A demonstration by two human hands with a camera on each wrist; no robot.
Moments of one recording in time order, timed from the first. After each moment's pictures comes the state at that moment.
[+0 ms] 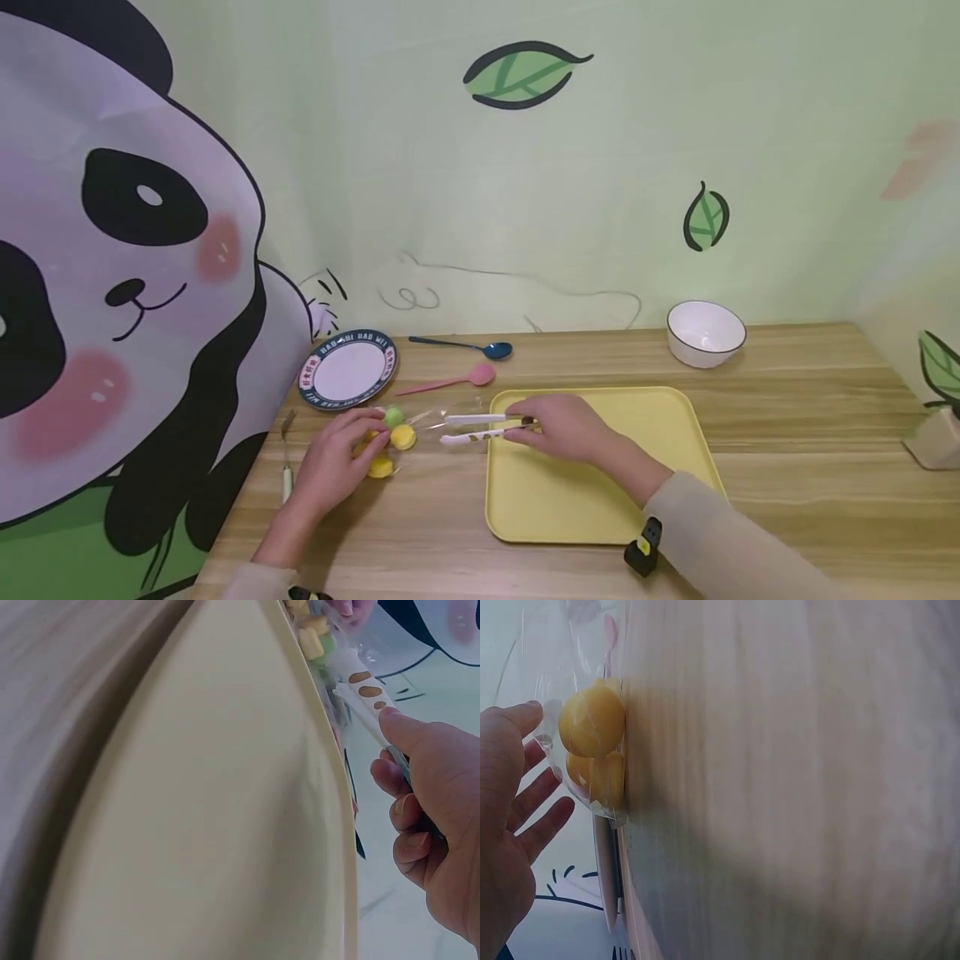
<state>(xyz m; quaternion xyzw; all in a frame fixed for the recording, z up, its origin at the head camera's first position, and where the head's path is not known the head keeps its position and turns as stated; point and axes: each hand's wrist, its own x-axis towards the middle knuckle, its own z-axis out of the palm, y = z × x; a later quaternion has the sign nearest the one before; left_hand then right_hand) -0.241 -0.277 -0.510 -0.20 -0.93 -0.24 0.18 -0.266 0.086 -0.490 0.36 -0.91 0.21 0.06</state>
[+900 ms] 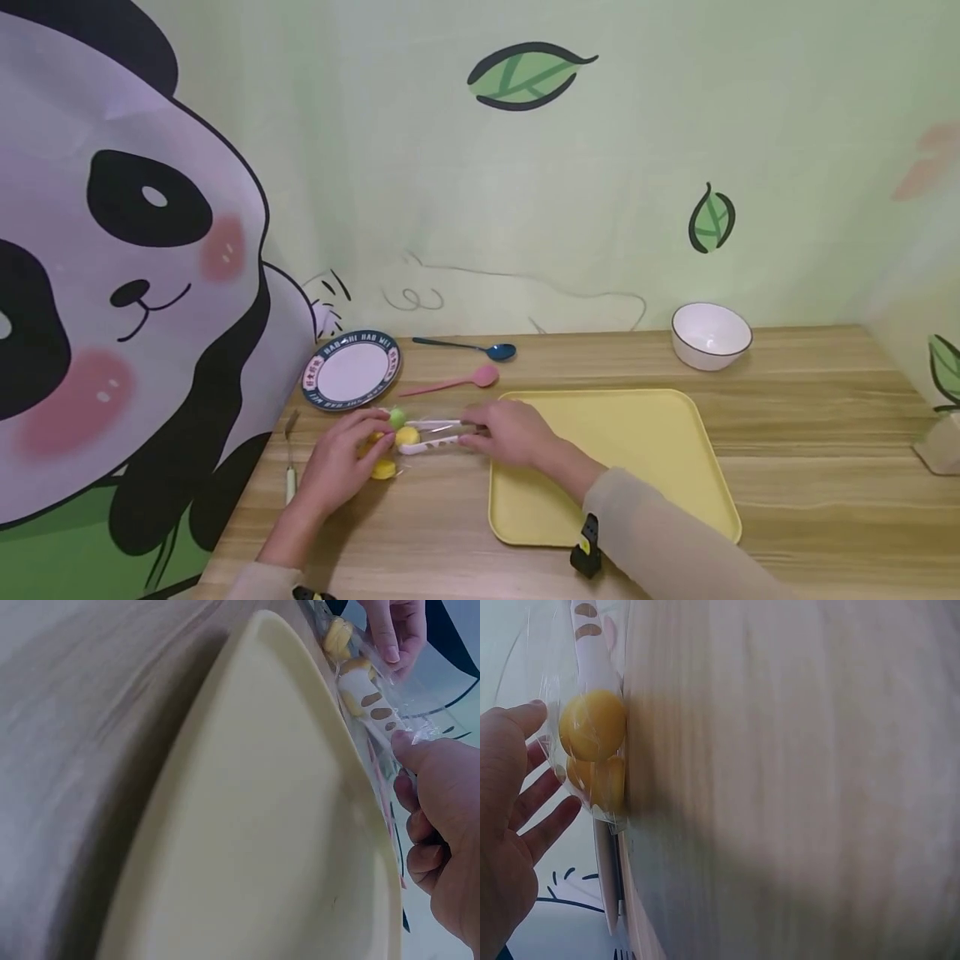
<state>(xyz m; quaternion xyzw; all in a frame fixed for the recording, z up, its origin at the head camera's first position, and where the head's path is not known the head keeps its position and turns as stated) -0.241 -0.274 -0.510 -0.18 -0.94 -0.25 0.15 -0.278 0.015 -0.502 0.35 -0.91 0.22 0.02</state>
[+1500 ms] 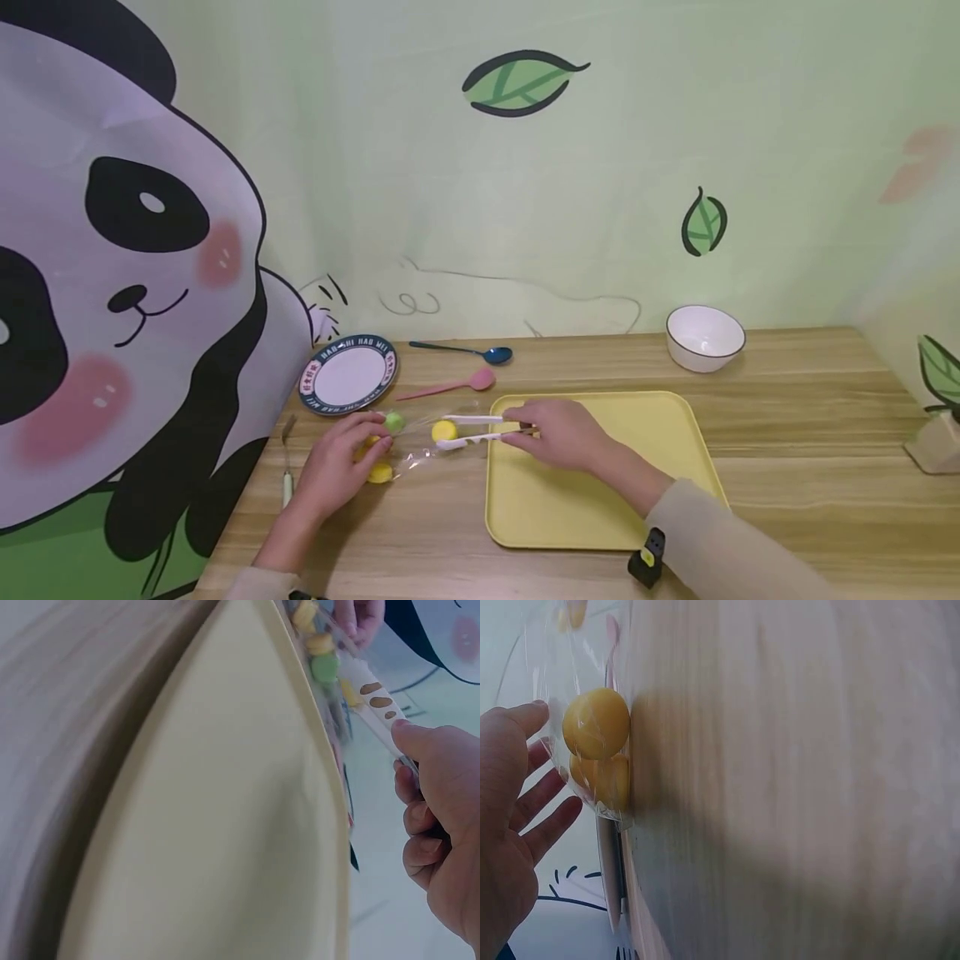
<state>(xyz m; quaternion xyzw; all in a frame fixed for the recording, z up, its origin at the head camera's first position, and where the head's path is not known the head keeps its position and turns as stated) -0.241 -0.275 -0.509 -0.18 -0.94 -0.25 0.15 -0.257 0.083 -0.483 0.35 -0.91 0.21 0.08</state>
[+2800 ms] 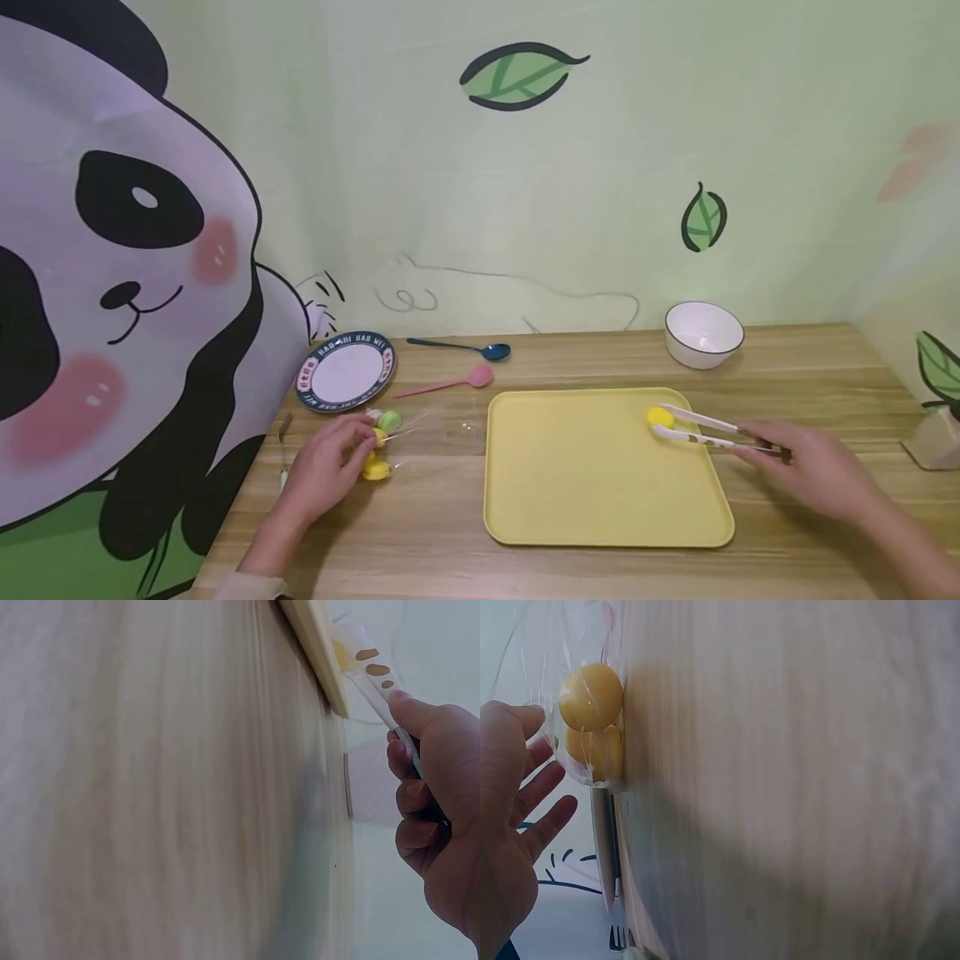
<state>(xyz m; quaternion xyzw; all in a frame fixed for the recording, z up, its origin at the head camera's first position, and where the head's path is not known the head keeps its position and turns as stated) -0.236 -0.287 -0.511 -0.17 -0.95 -0.23 0.14 -0.176 0.341 -0.499 0.16 -0.95 0.20 0.15</state>
